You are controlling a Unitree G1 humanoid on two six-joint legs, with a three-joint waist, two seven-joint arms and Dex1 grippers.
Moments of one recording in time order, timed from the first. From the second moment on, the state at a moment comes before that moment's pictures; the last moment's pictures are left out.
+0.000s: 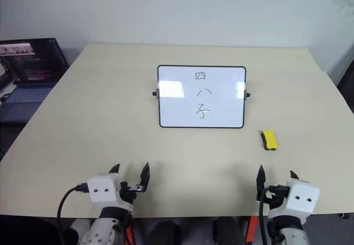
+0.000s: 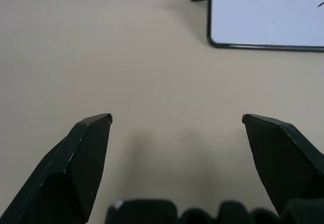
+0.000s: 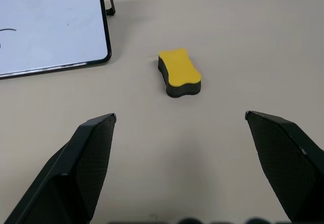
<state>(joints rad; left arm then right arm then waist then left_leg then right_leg) 0.59 0.04 -0.06 -0.59 -0.05 0.13 -0.04 0.76 -0.01 0.00 -0.88 0.12 0.26 -0.03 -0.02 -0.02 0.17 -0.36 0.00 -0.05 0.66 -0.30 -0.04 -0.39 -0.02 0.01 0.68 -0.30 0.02</state>
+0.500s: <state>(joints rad) 0.55 0.10 0.01 -0.59 -0.09 0.12 -0.10 0.80 0.03 0.15 -0.89 0.03 0.24 -0.09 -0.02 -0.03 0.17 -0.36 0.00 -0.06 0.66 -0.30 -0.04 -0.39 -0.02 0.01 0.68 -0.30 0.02</state>
